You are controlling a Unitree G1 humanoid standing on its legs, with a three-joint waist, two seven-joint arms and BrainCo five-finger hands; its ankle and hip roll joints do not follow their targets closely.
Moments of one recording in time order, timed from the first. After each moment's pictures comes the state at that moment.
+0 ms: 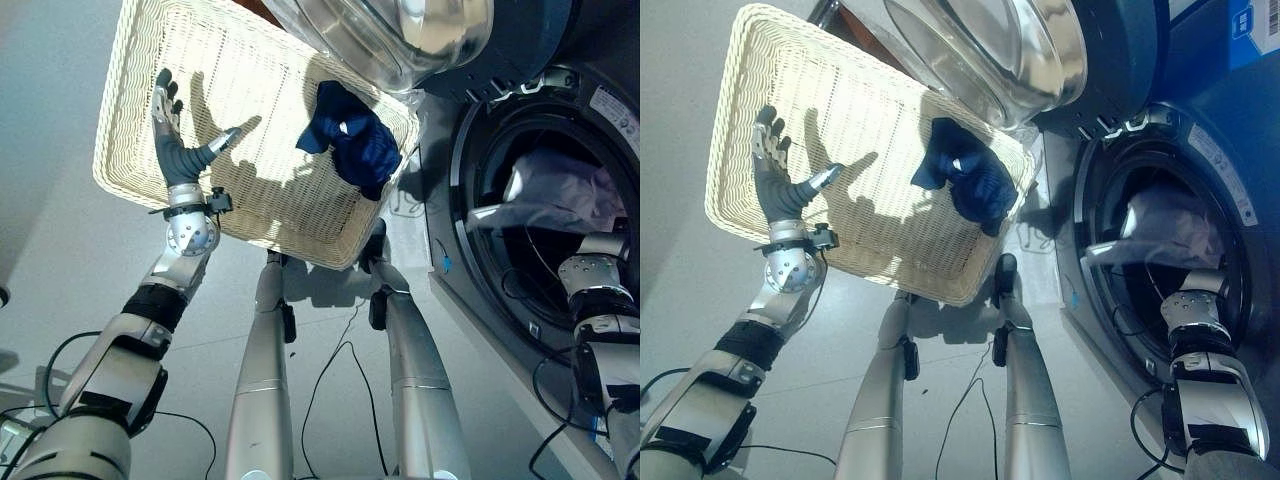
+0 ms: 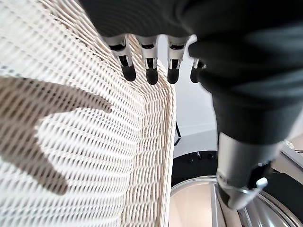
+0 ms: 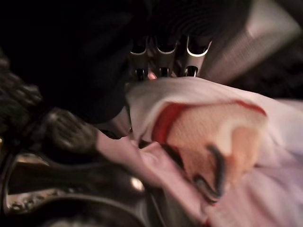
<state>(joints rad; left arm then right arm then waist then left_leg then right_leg) -0.82 0.63 -0.36 0.60 -0.34 -0.66 0.59 -0.79 -0.68 -0.15 0.96 1.23 -0.66 -0.97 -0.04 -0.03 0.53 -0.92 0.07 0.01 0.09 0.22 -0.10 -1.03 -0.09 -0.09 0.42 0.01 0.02</state>
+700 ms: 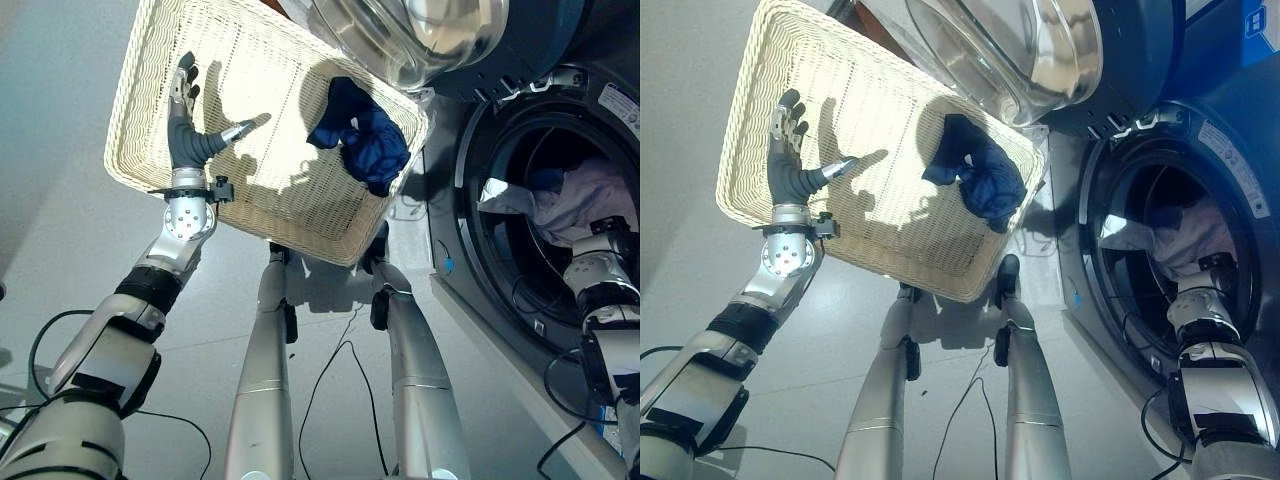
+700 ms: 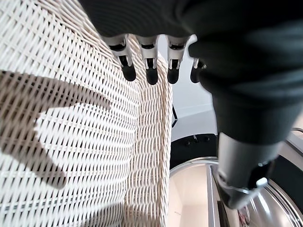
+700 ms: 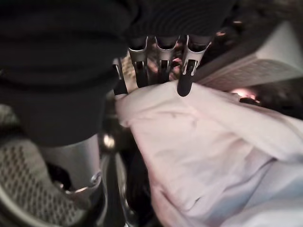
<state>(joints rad) -0.91 0.65 -0.46 0.66 -0.38 -0.64 0.51 -0.88 -0.75 0.05 1.16 0.93 -0.33 -0.84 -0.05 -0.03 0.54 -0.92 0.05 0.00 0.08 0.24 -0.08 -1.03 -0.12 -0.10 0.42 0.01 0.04</state>
